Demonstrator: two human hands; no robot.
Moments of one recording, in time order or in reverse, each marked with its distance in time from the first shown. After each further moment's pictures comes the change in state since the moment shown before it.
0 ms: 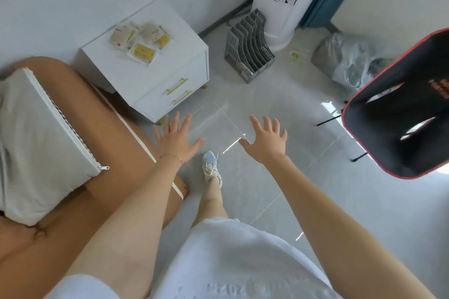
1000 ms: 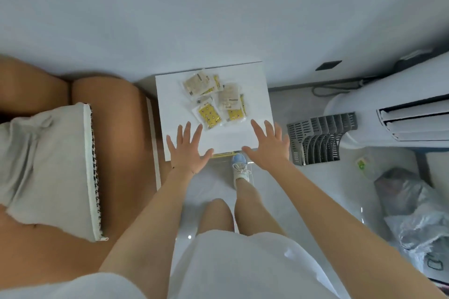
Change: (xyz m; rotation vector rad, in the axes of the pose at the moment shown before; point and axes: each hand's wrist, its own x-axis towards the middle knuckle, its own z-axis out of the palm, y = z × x) left_hand 0.312 -0.132 -0.115 -0.316 -0.050 -0.486; right_hand 0.375 -0.284 -0.167 -0.447 -0.161 -0.511
